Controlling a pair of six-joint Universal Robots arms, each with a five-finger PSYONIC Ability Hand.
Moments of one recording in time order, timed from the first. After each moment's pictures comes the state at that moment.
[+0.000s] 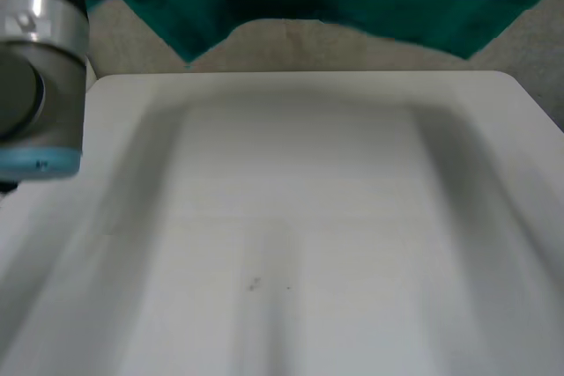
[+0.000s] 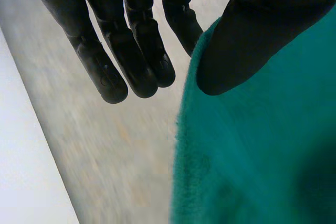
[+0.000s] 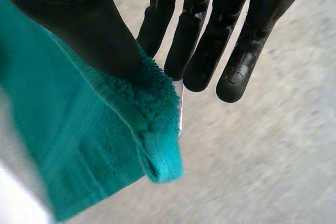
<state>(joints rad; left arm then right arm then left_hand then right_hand) 4.34 -1.81 -1.32 3.64 -1.67 3.42 1.75 -1.45 1.17 -0.05 1.51 2.67 1.16 1.20 1.19 1.20 0.96 0.97 1.18 1.18 1.19 0.98</state>
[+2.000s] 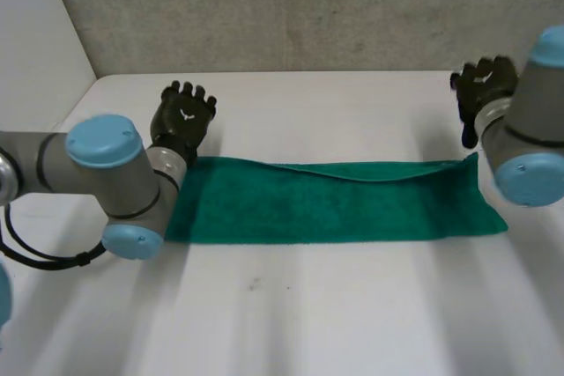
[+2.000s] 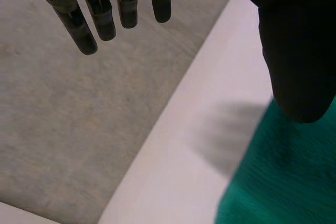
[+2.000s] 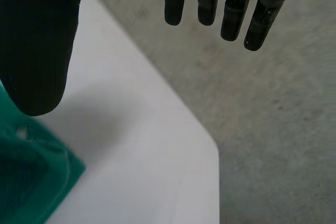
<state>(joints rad) 4.29 -2.32 -1.26 3.57 -1.60 3.85 1.82 -0.88 0.99 0.03 1.69 2.53 0.19 0.20 0.21 0.20 0.05 0.21 0.23 0.21 0.23 0.07</state>
